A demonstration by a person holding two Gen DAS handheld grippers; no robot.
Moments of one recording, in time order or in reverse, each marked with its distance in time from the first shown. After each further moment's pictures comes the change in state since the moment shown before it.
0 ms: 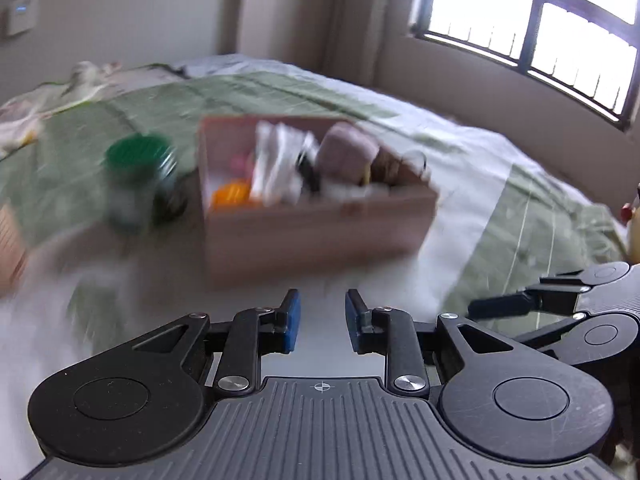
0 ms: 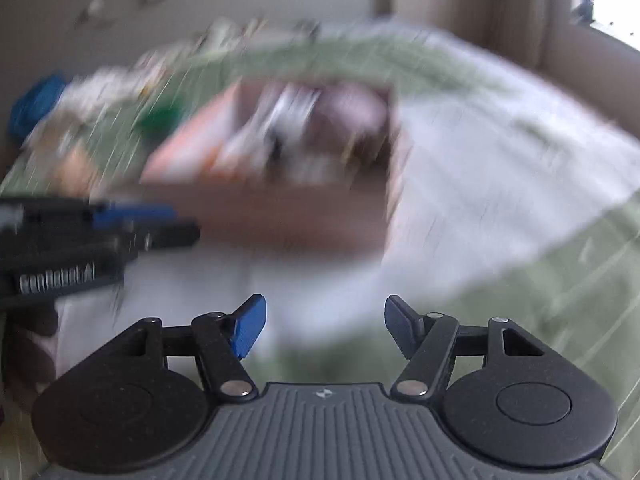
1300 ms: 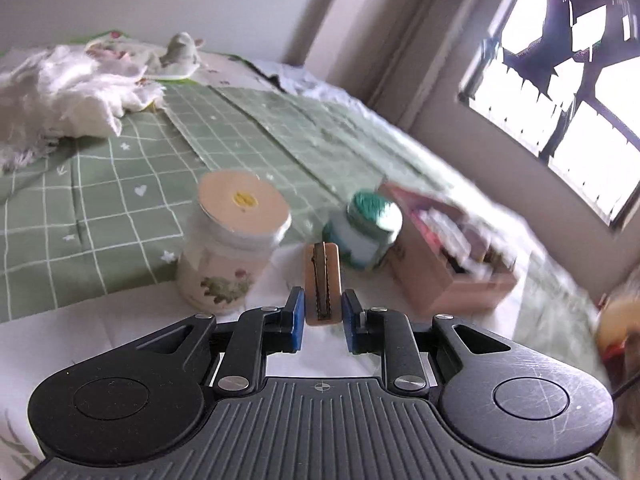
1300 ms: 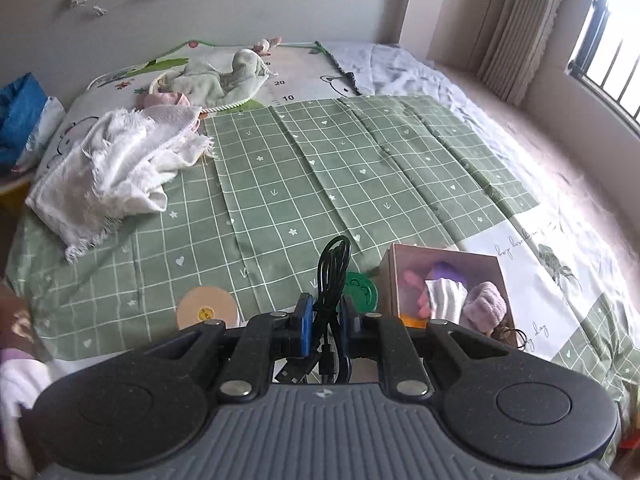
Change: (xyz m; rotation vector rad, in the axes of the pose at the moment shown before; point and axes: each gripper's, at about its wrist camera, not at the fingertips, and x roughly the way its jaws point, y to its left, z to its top) left arm -0.107 0.246 0.028 -0.218 -0.021 -0.099; right arm -0.068 0.296 0.270 0.013 0.076 -0.232
